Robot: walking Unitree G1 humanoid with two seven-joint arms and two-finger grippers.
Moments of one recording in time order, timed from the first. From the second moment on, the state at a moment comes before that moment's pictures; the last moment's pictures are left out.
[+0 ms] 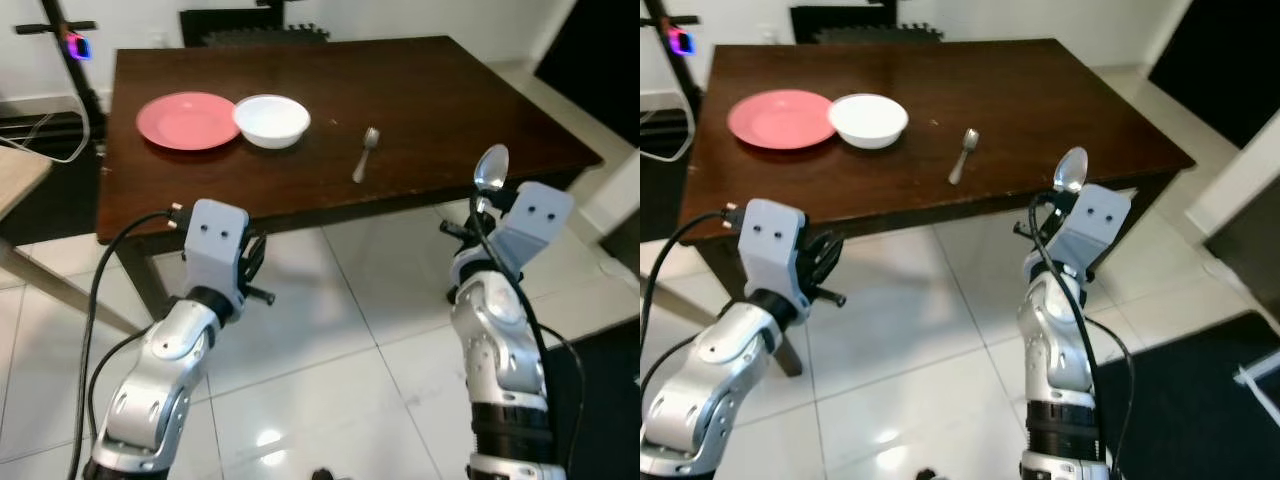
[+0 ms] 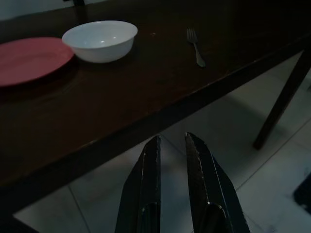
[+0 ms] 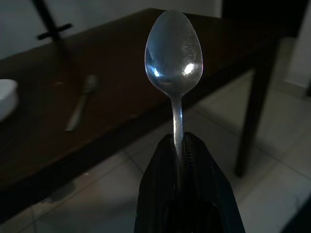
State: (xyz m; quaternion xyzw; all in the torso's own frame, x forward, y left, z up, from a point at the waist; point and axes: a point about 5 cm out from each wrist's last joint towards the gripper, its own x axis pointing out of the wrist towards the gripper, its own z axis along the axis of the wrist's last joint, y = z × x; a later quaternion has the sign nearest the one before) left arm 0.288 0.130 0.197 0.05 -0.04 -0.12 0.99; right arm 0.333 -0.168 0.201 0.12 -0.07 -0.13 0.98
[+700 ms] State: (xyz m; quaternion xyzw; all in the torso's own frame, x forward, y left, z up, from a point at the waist) left arm 0.291 0.130 0.207 0.05 -0.08 -0.09 0.99; right arm 0.330 -0.147 0.230 0.10 -0.15 -0.02 0.98
